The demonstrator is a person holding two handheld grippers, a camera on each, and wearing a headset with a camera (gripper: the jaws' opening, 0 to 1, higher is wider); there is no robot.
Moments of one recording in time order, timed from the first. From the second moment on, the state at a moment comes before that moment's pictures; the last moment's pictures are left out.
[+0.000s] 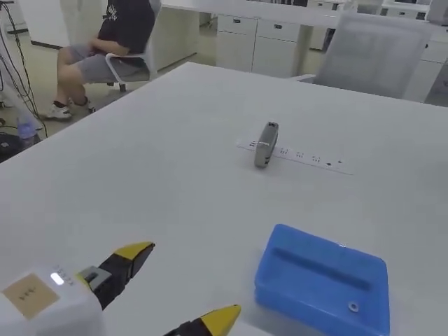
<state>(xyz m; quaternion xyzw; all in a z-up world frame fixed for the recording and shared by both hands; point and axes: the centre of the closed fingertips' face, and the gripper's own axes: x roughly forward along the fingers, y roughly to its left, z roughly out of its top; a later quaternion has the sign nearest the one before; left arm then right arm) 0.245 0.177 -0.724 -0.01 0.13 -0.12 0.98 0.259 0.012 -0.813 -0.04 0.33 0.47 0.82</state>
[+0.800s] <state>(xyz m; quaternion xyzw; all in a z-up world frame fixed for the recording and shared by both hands) 0.244 0.172 -0.715 -0.02 0.11 -0.14 0.98 0.239 0.029 -0.815 -0.18 0.27 0.51 0.80</state>
